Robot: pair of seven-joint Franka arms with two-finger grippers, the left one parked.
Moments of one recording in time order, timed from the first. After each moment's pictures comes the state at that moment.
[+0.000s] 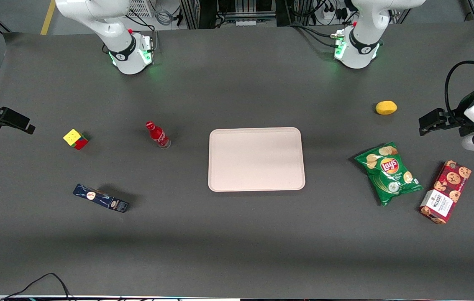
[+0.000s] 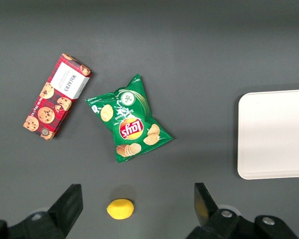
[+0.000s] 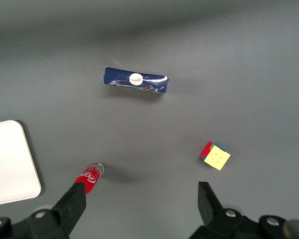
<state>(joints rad) 0.01 0.00 -0.08 -1.59 0.01 1.59 0.15</state>
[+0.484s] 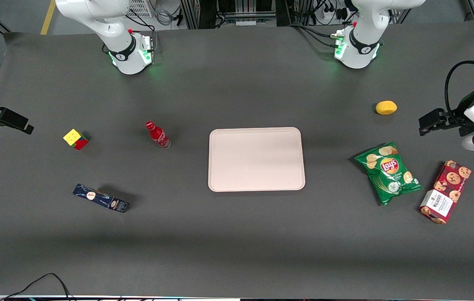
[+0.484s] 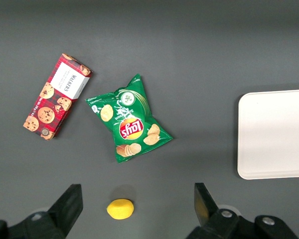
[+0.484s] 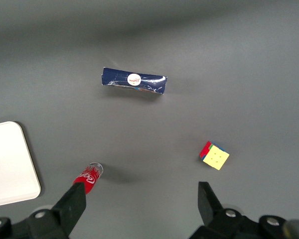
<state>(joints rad) 0.01 0.00 -0.09 -1.59 0.01 1.59 0.15</state>
